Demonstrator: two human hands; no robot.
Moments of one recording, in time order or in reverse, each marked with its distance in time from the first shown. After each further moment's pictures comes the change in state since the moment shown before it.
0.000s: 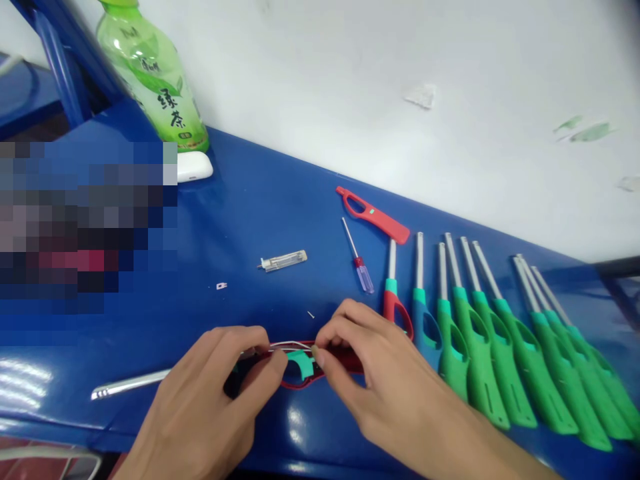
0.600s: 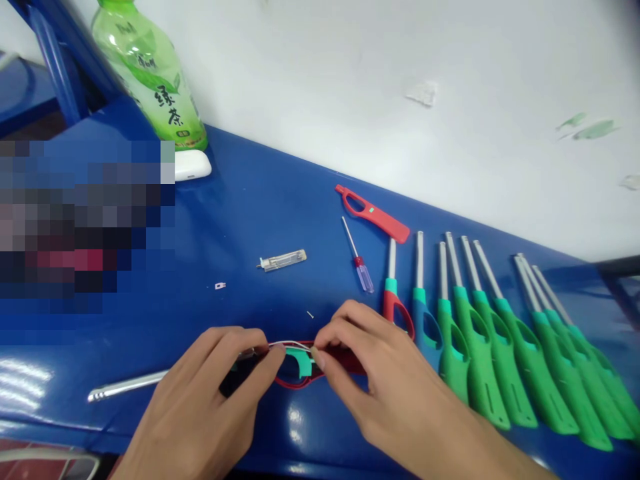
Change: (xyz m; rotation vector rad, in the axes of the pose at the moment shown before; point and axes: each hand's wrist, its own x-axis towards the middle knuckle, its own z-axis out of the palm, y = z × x) left_hand -0.012 0.002 -0.001 -0.078 -0.087 -0.023; right_hand -0.002 0.003 0.002 -0.040 0.028 -0.078
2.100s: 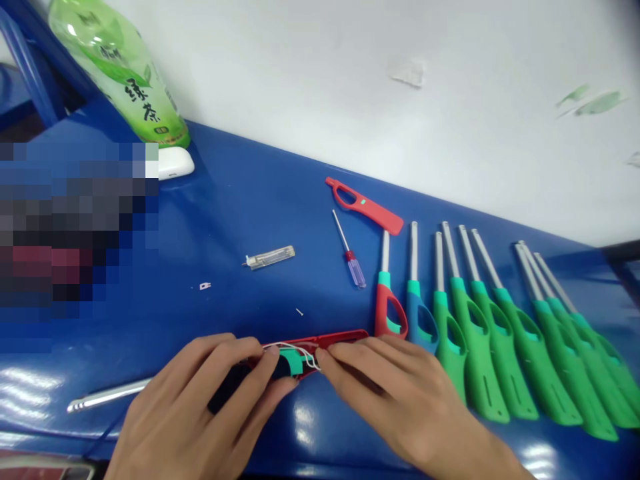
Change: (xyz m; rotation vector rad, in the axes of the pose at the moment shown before) left_hand 0.012 0.009 -0.005 0.010 0.030 0.069; right_hand -0.022 0.030 -0.002 -0.473 0.291 -0.600
